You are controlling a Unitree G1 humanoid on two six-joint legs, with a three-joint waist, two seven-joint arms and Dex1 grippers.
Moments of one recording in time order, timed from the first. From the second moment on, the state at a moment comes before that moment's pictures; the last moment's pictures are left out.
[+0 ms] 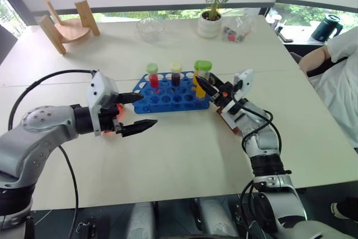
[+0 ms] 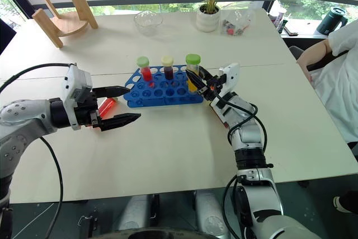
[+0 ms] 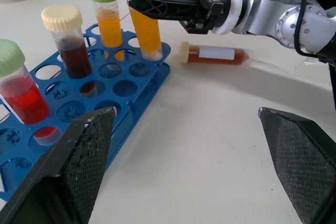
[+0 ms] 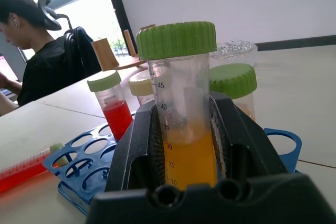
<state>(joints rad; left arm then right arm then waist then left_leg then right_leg) -0.29 0.86 0.17 -0.51 -0.78 0.78 -0.83 -0.54 -0.17 -0.07 0.27 0.32 0.02 0.69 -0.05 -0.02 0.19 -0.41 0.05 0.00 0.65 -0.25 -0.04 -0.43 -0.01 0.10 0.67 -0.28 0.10</state>
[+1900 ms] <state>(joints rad) -0.24 0.86 0.21 -0.51 -0.75 0.77 -0.81 -0.53 -0.23 0.14 -0.25 0.38 0.63 0.66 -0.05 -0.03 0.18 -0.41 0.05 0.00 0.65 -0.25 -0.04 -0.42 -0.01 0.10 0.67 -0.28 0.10</state>
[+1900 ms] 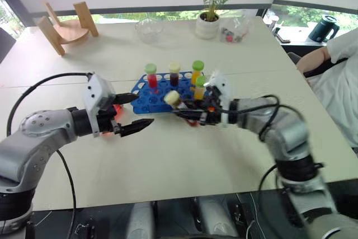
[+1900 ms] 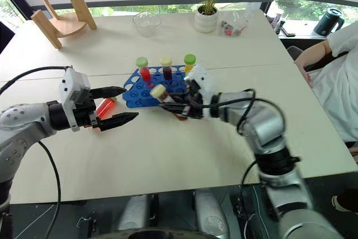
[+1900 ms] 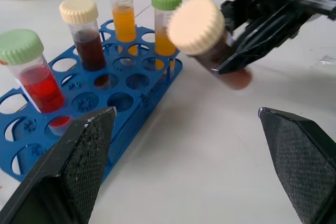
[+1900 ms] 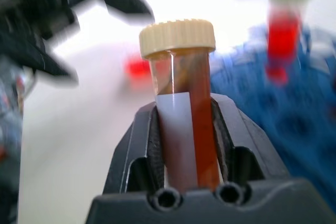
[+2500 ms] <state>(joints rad) -0.26 0.91 0.22 -0.50 -0.79 0.82 -0.82 -0.57 0.11 0.11 0.47 0.08 -0.34 0.28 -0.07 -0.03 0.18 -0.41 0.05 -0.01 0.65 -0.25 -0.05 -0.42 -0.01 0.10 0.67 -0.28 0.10</state>
